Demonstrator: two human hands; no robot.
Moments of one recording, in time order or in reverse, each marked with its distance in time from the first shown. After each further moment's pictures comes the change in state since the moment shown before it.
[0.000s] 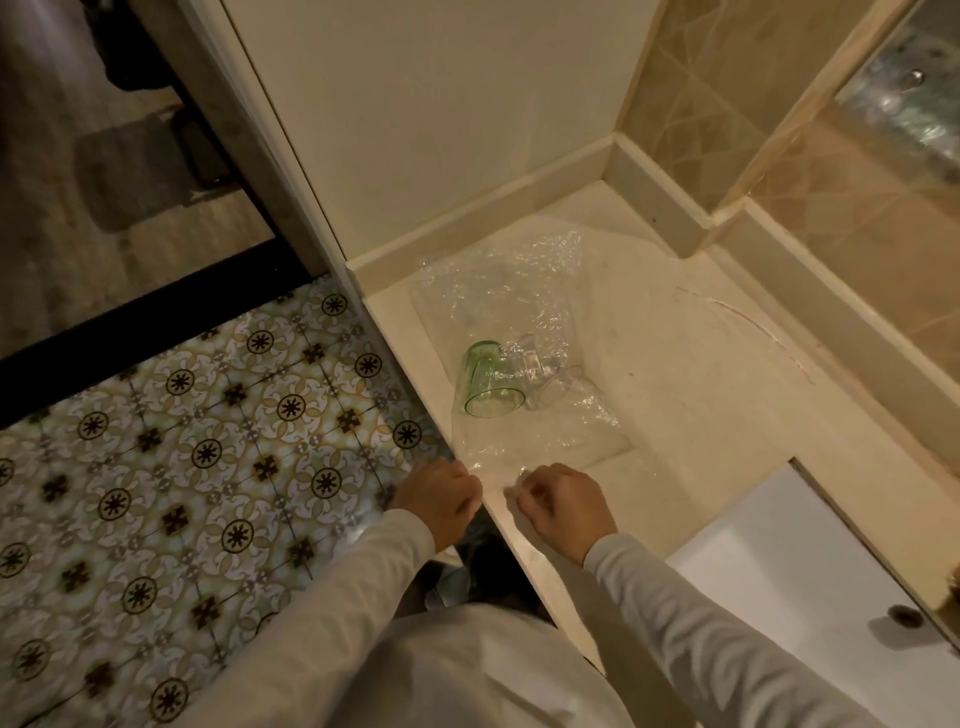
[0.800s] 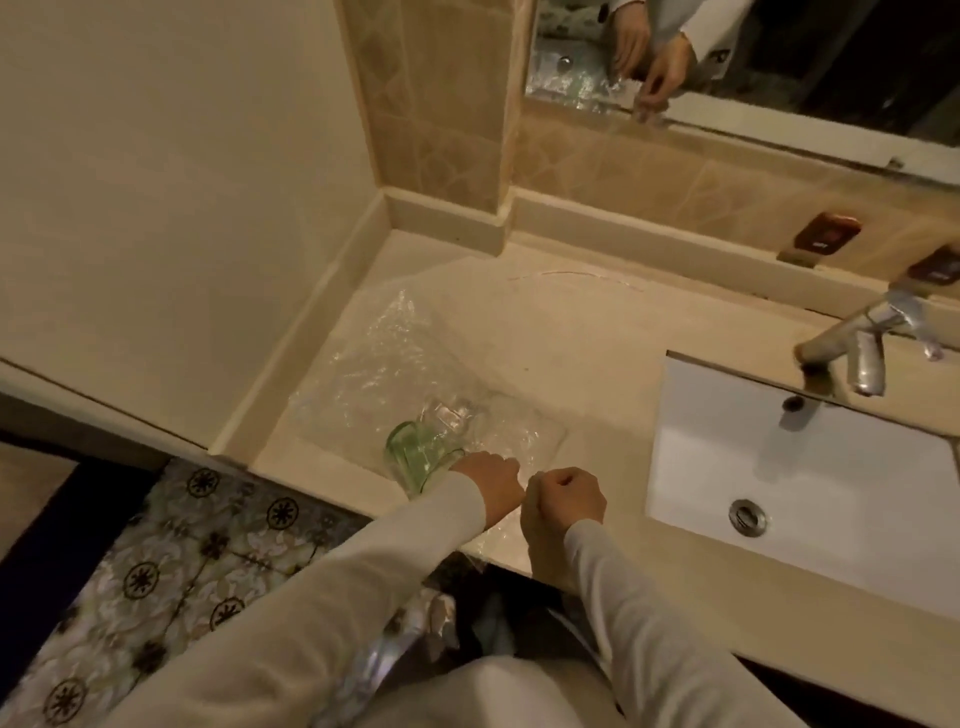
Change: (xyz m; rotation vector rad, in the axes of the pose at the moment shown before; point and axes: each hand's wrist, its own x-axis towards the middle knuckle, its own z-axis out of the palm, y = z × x) left_hand 0.119 0.074 -0.074 0.773 -0.607 0.677; right_hand 0.017 -0.040 0.002 0.980 0.686 1.195
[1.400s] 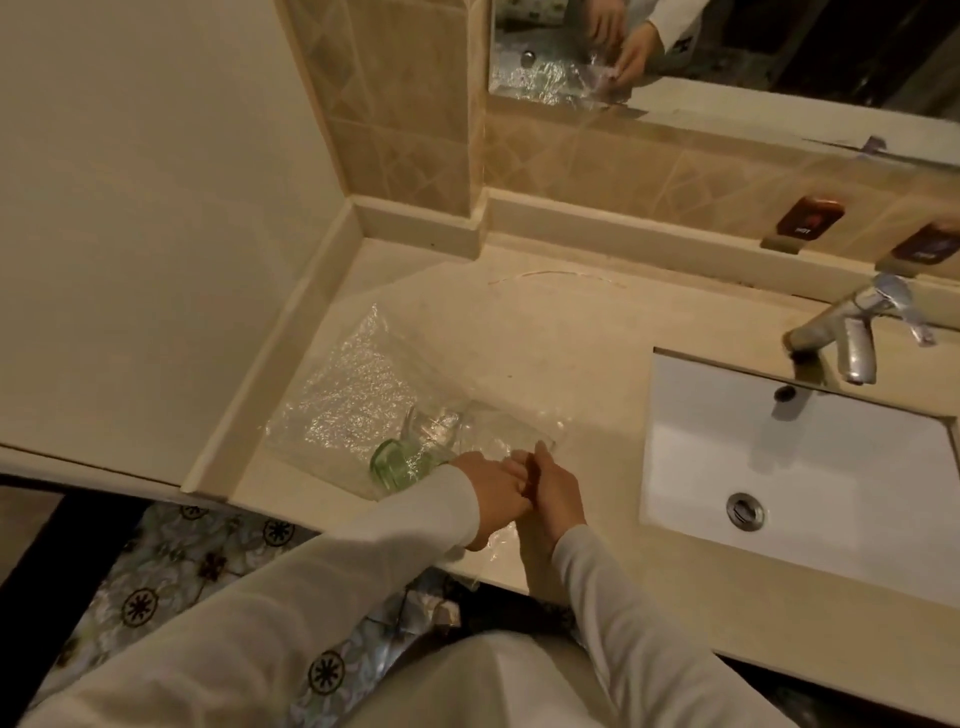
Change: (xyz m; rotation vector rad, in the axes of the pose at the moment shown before) left_hand -0.003 -0.007 -0.030 0.238 0.008 0.301; right_hand 0.011 -0.017 0.015 0.757 -0.290 0.144
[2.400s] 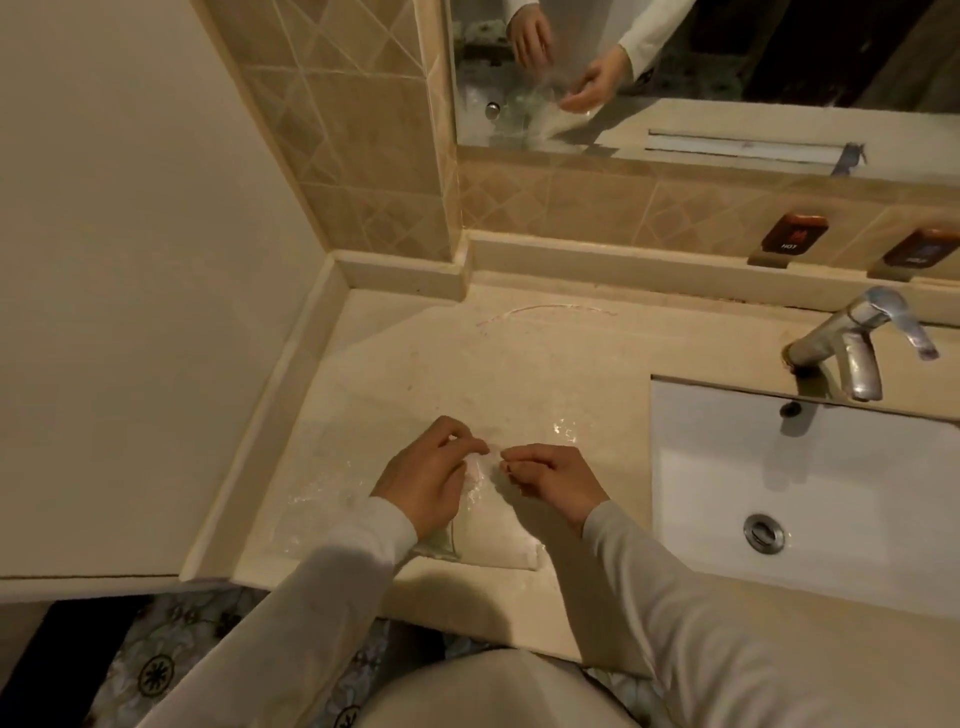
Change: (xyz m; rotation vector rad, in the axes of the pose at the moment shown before) left_hand -0.014 -0.080 0.012 -0.706 0.787 -0.293; right_hand 0.026 -0.076 0.009 -0.465 -0.244 -0.242
